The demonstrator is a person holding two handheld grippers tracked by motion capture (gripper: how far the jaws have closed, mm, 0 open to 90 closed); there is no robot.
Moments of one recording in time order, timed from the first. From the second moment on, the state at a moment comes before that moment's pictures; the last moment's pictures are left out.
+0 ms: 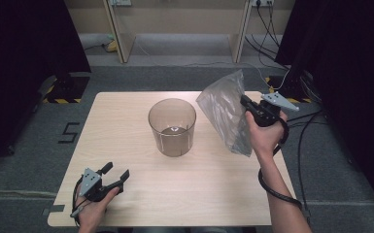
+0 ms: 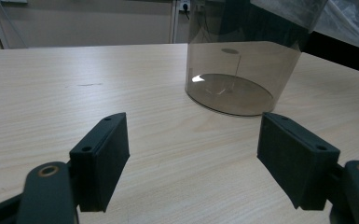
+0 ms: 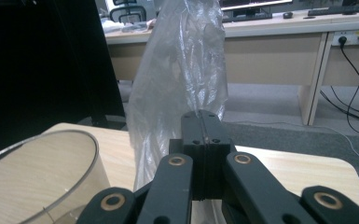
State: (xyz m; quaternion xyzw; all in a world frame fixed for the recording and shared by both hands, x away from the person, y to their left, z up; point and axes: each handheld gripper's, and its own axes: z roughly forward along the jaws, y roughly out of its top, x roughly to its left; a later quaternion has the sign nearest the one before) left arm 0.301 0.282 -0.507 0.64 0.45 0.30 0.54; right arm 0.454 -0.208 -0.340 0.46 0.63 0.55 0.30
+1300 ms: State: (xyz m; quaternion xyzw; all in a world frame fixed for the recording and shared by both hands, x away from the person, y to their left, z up) left arm 0.292 0.279 -0.507 0.65 0.44 0.30 0.54; right arm 0.485 -0.168 -0.300 0.44 0.61 0.58 0.31
